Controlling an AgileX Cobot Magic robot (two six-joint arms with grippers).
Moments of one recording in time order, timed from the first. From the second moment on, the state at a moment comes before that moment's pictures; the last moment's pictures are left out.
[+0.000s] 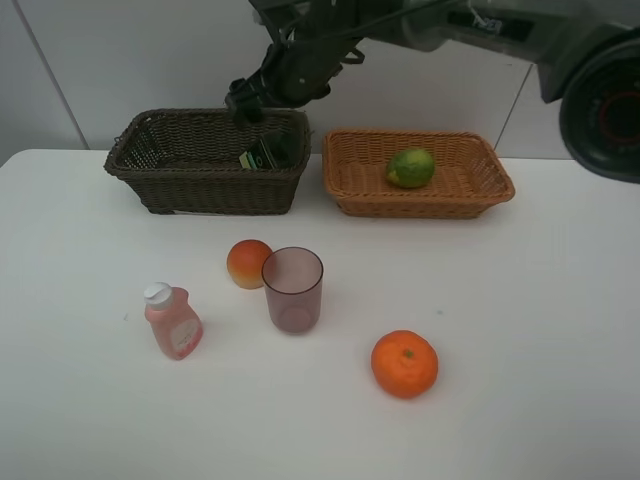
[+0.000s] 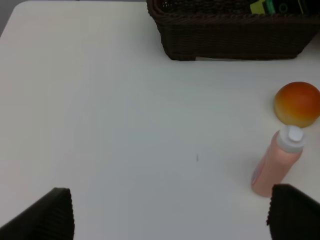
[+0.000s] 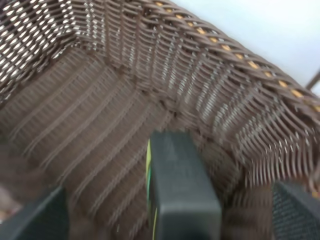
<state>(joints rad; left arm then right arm) 0.03 -0.01 -0.50 -0.01 1.06 -0.03 0.61 2.32 -2.14 0.02 0.77 -0.12</state>
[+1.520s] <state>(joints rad) 0.03 -0.01 -0.50 -0.01 1.06 -0.03 0.62 1.44 -0.80 -0.06 0.87 -0.82</state>
